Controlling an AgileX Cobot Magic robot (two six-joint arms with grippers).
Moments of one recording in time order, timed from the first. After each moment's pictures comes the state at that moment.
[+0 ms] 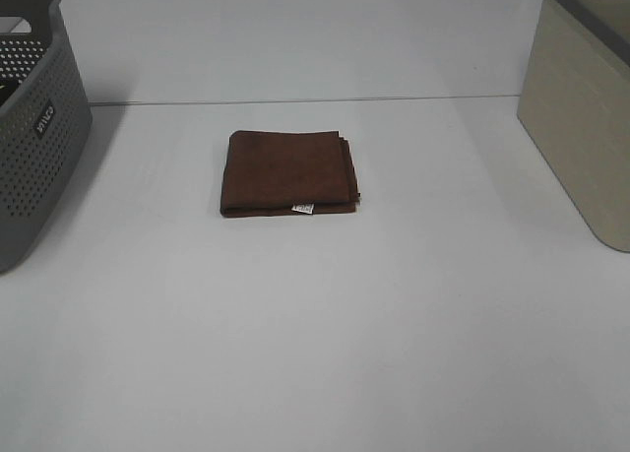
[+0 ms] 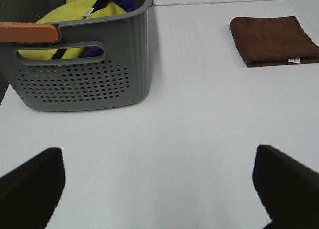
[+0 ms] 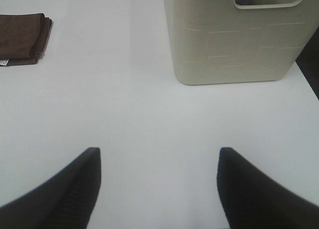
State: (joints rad) left arm 0.01 0.00 -0.50 -0.06 1.05 0.03; right arm -0.02 0.02 -0.51 0.04 1.07 -0.01
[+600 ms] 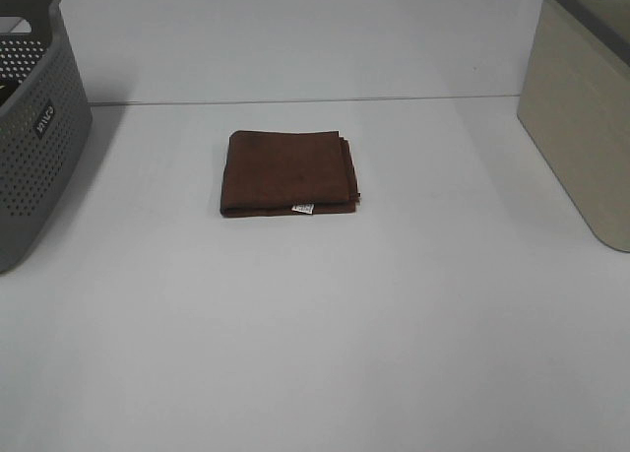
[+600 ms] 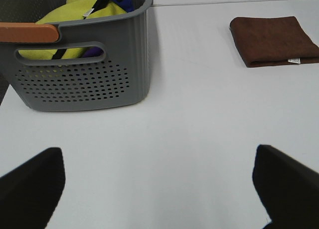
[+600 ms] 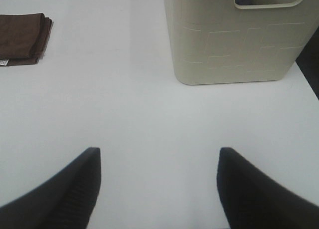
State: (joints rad) left arm 0.01 0.00 -0.50 -0.06 1.05 0.03; right arm -0.02 0.02 -0.51 0.04 1.07 -0.01
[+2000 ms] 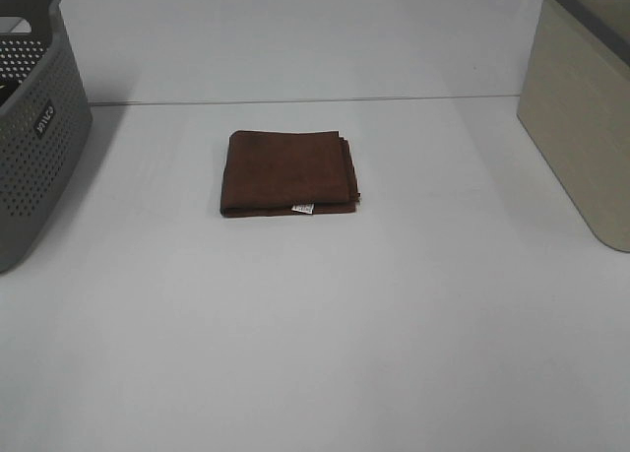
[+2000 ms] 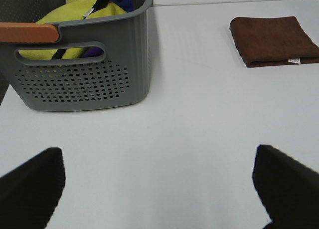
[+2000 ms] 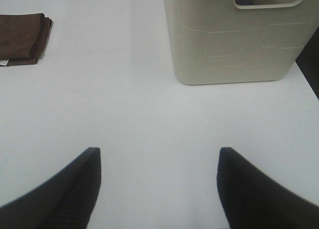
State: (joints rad) left arm 0.01 0.00 -0.50 -0.06 1.05 0.03; right arm -0.02 0.02 -0.51 0.04 1.07 -0.01
